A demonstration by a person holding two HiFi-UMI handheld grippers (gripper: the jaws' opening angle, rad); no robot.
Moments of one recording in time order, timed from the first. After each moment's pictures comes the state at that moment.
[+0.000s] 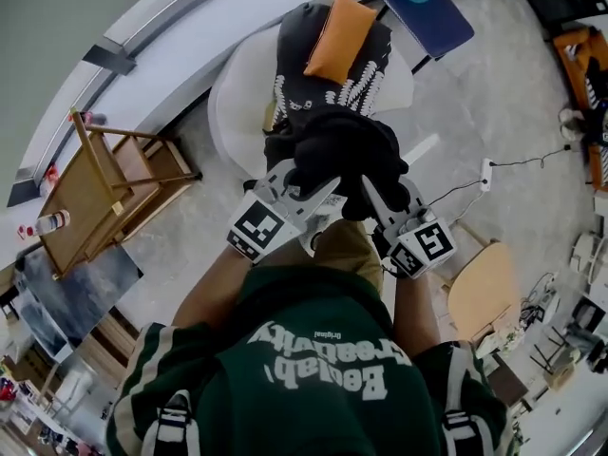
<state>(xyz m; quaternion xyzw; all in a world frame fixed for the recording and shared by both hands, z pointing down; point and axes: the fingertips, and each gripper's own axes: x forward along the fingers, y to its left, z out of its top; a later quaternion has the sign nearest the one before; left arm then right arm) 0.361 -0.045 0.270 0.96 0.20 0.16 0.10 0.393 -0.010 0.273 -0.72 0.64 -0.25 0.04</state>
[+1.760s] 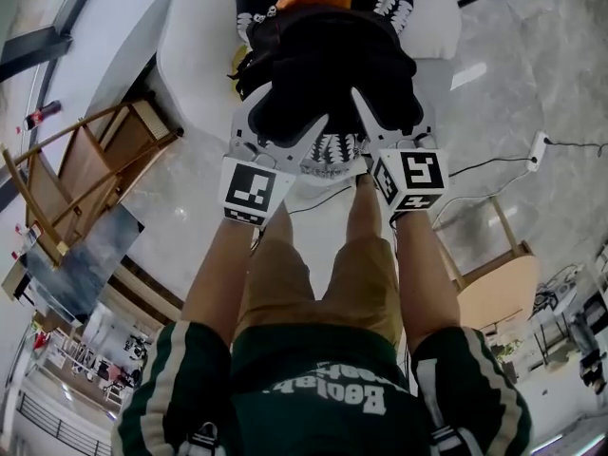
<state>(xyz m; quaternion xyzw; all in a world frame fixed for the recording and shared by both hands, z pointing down) 0.581 -0.093 0.639 0.95 0.00 0.29 0.07 0.665 -0.039 0.665 -0.78 0.54 -0.32 -0.02</state>
